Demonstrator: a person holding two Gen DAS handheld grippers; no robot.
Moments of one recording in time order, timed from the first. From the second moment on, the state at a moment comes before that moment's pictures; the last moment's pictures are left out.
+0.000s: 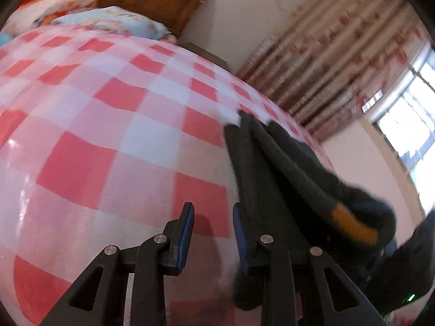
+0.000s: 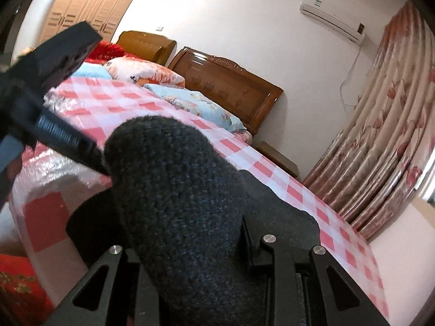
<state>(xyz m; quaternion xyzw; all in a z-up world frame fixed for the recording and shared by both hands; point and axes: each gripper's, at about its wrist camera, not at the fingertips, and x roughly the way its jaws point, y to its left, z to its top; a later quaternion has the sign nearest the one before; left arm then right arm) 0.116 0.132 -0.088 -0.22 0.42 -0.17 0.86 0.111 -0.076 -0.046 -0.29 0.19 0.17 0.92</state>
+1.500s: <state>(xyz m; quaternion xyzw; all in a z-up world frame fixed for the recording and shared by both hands) 0.085 0.031 -0.050 -0.02 0.32 -0.29 0.90 0.088 -0.156 -0.044 -0.24 0.21 0.27 0.91</state>
